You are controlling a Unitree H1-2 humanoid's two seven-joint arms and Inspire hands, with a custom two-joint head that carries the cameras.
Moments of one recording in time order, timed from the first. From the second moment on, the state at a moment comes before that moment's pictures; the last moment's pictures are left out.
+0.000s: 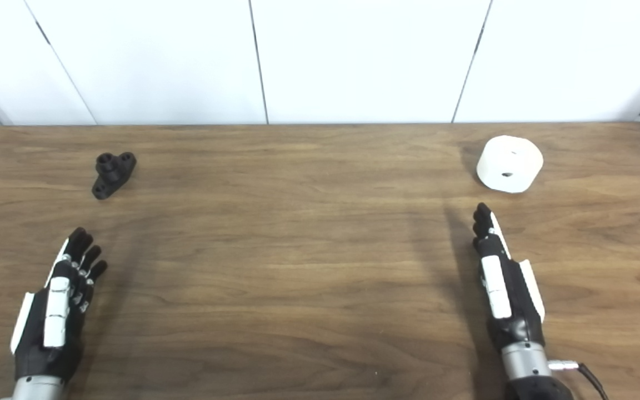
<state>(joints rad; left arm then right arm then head) 0.28 0.17 0.20 -0.25 -0.19 -0.10 -0.08 0.18 -0.09 -0.15 -0.24 0.01 0.00 0.11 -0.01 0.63</state>
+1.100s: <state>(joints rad) 0.27 0.15 0.18 -0.20 -0.09 -0.18 -0.07 0.18 -0.15 -0.15 -0.17 0.06 -0.08 0.13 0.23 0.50</state>
